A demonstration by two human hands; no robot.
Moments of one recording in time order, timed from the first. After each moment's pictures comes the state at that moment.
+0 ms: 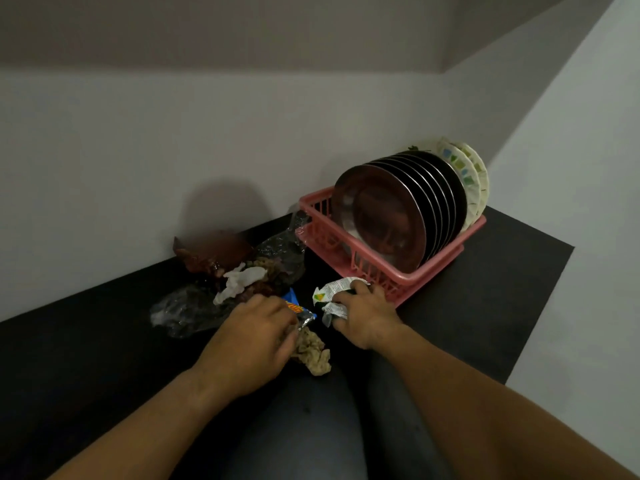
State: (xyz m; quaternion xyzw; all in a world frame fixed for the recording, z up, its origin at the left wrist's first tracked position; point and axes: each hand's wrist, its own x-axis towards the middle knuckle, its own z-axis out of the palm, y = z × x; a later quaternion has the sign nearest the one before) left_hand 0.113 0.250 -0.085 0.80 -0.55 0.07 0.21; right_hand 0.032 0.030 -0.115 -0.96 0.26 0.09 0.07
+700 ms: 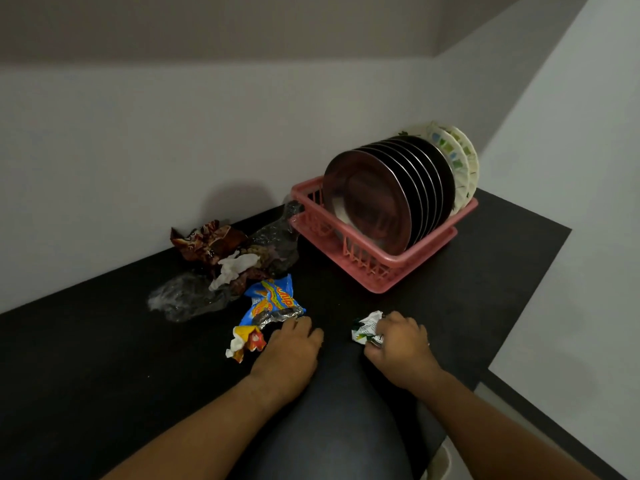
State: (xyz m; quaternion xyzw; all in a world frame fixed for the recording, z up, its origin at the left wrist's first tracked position) left_hand 0.060 0.201 -0.148 0.85 -0.53 -0.05 0.02; right_hand -0.064 0.030 -0.147 -0.94 0.33 0.02 0.12
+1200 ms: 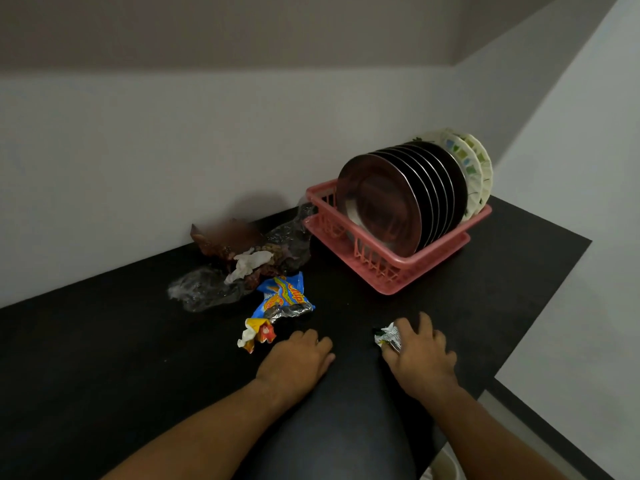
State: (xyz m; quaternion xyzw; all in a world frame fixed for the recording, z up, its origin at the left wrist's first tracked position) left_hand 0.047 0.215 -0.150 0.84 -0.53 -0.05 0.04; right_hand -0.085 0.033 -0.155 -0.91 0.41 0.03 0.11
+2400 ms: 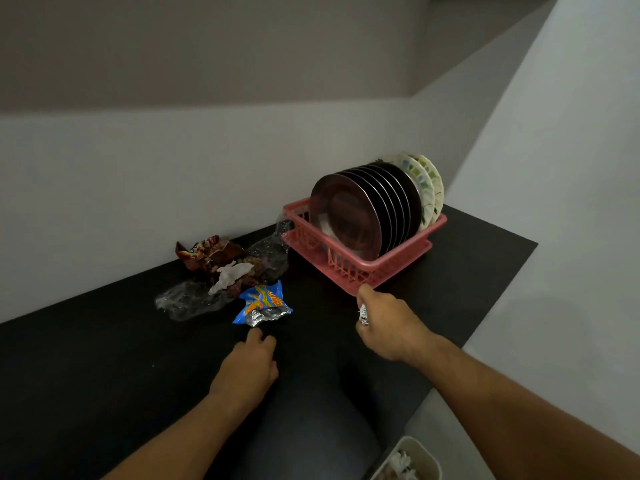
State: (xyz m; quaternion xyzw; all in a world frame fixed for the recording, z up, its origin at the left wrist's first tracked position) left_hand 0.041 0.258 -0.139 0.90 -0.41 -0.07 0.11; right_hand -0.095 0.051 -0.045 -0.95 0.24 0.00 0.20
